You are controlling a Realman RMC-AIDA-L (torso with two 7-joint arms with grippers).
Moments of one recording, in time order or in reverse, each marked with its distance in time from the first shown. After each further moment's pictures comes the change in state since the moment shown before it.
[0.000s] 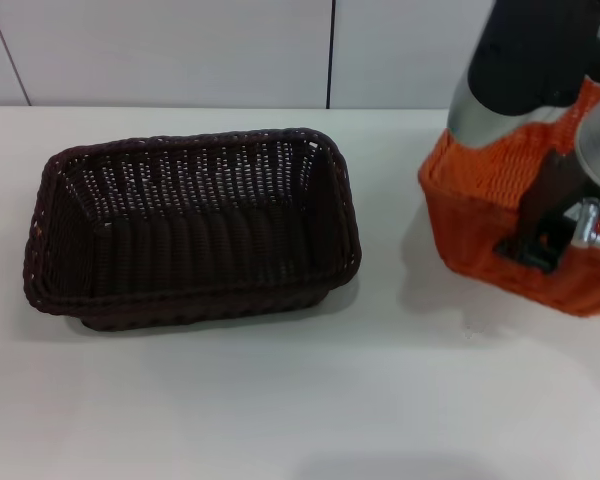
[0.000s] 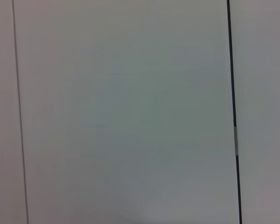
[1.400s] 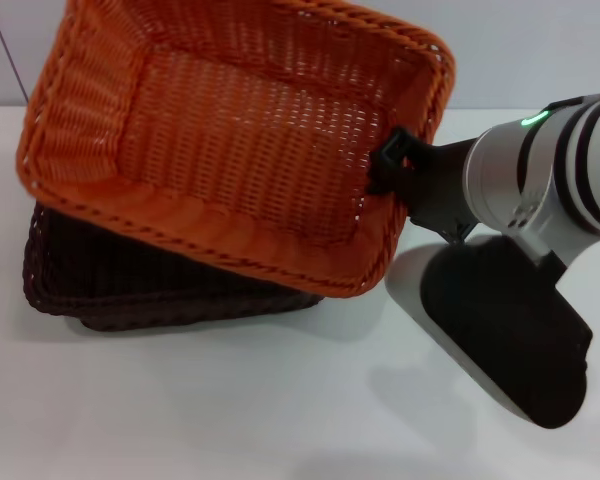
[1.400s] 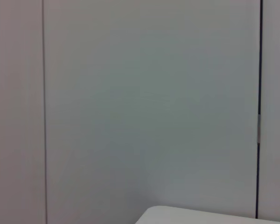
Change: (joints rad) left arm -0.013 -0.003 0.000 0.056 -0.045 0.001 -0.066; right arm -0.248 -0.014 -0.435 -0.228 -0.127 0.496 -1.008
